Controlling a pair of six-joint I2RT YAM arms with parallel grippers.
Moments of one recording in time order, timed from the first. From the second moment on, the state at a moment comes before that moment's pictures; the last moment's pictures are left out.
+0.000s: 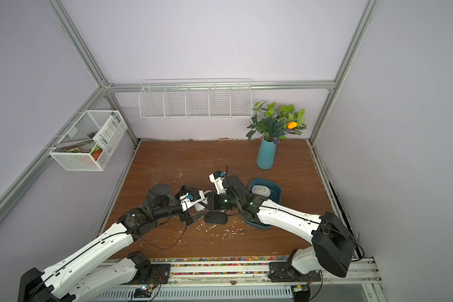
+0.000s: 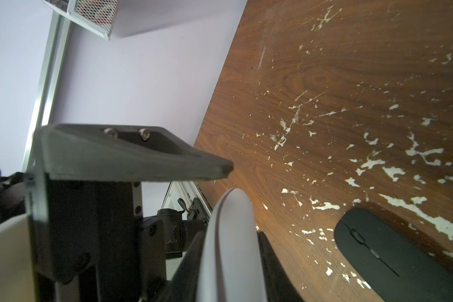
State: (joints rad) left arm -0.71 0.92 0.67 -0.23 0.35 0.51; right arm 0.87 1.42 0.91 0.04 -0.40 0.82
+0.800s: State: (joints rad) left arm -0.71 0.90 0.66 -0.19 0.28 0.45; right arm 0.14 1.30 0.67 -0.11 -0.44 0.72
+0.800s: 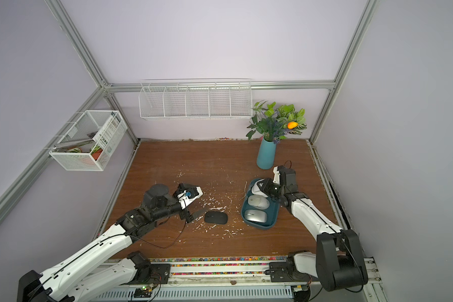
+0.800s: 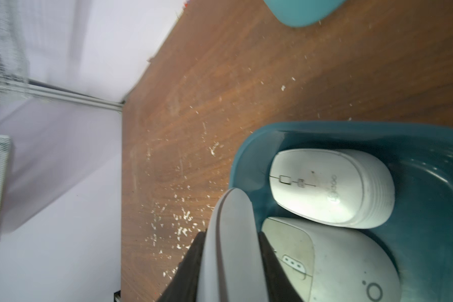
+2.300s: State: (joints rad) left arm -0.71 1.01 0.66 -0.21 0.28 0.35; right arm 0.09 1.19 0.74 -0.33 -0.15 0.60
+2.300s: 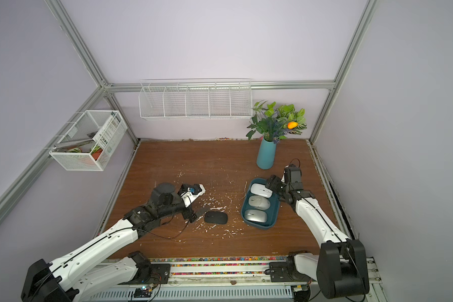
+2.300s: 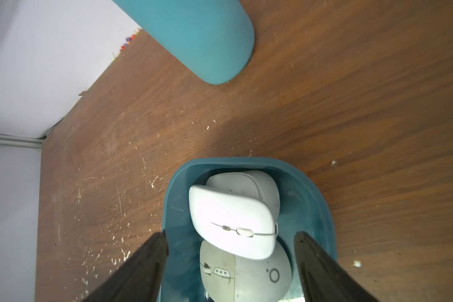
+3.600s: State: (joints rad) left arm -0.82 1.75 1.04 -0.62 0.19 0.68; right arm 0.46 0.82 0.46 -0.27 -0.01 0.44
